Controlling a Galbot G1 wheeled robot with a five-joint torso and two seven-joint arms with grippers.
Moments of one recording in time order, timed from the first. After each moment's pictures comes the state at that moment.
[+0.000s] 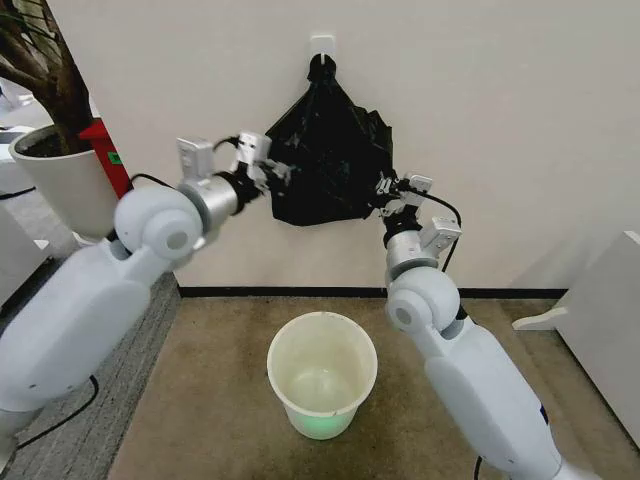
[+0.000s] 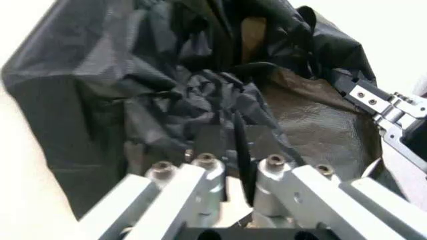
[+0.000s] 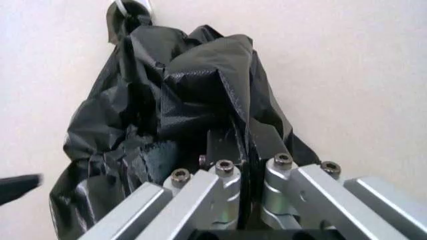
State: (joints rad) left arm 0.36 -0.83 0.01 -2.01 -1.17 0.61 -0.22; right arm -0.73 1.27 0.04 1.99 0.63 -0.13 0.57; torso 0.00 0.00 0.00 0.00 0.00
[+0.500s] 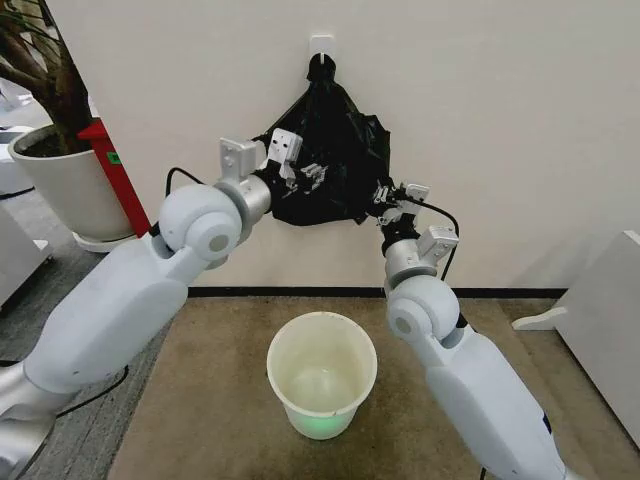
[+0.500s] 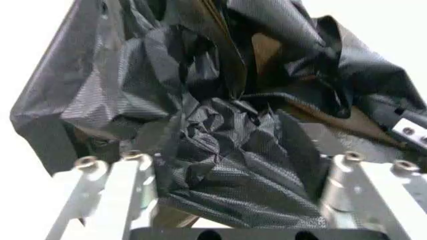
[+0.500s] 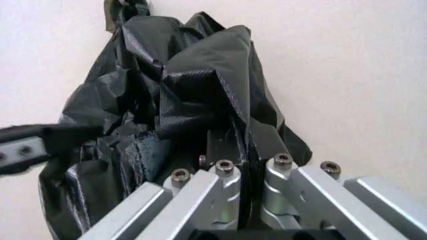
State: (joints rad) left arm 0.25 -0.93 0.14 -1.96 -1.04 0.64 -0.33; right arm -0.76 1.25 0.04 2.01 0.62 -0.14 0.56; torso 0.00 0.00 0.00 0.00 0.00
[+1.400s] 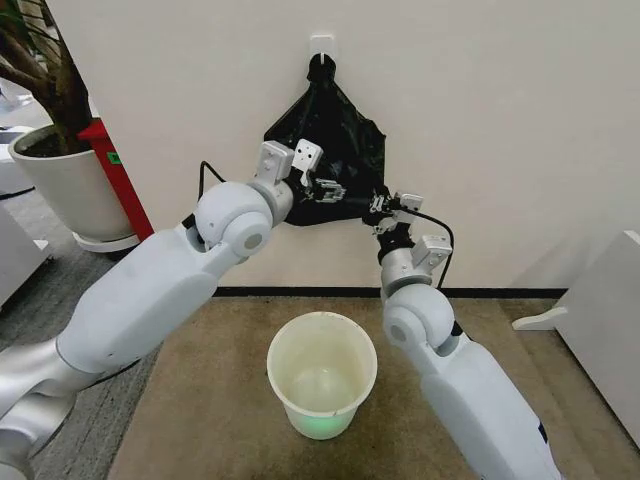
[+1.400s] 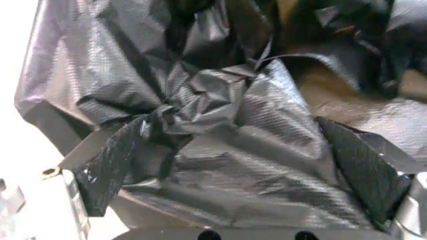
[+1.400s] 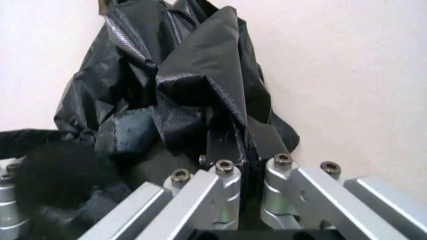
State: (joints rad) left arm 0.19 -0.96 0.24 -1.91 -0.95 0.74 -0.39; right arm -0.80 1.27 0.04 2.00 0.58 -0.13 0.56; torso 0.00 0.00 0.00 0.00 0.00
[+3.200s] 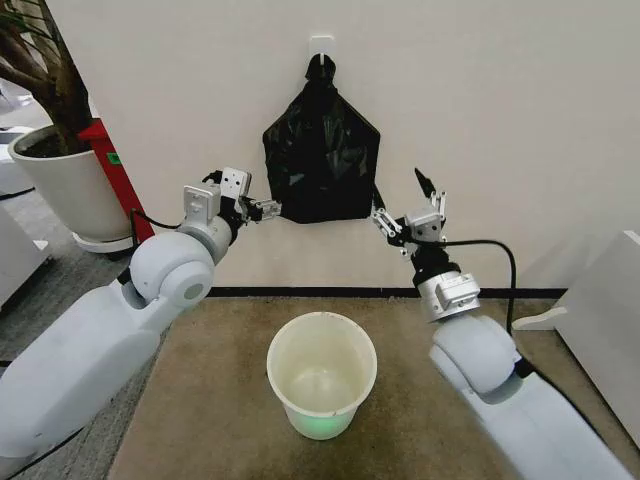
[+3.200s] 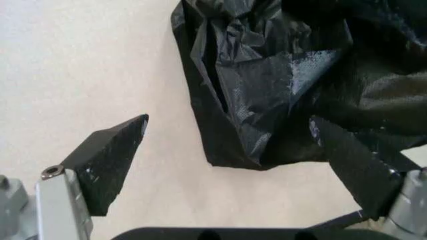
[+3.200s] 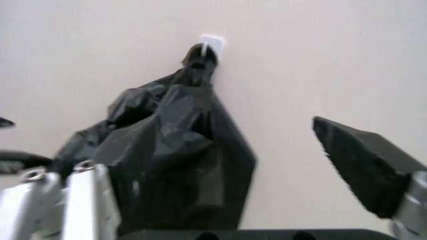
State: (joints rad) left arm 0.52 -0.81 0.01 -2.08 -0.94 0.63 -0.52; right arm -0.99 1.13 0.13 2.14 0.14 -0.12 0.33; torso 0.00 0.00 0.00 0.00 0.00
